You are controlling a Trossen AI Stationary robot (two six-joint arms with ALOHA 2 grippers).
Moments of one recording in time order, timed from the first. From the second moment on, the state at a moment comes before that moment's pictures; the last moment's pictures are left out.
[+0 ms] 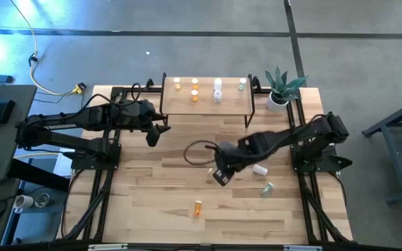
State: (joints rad) left arm 0.27 0.92 0.89 -0.53 -0.13 -0.35; right arm 0.26 1.70 1.57 -1.03 0.02 1.00
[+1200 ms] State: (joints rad) left arm 0.27 0.92 0.89 -0.53 -0.14 -0.36; right arm -0.51 1.75 2.03 -1.55 0.10 0.28
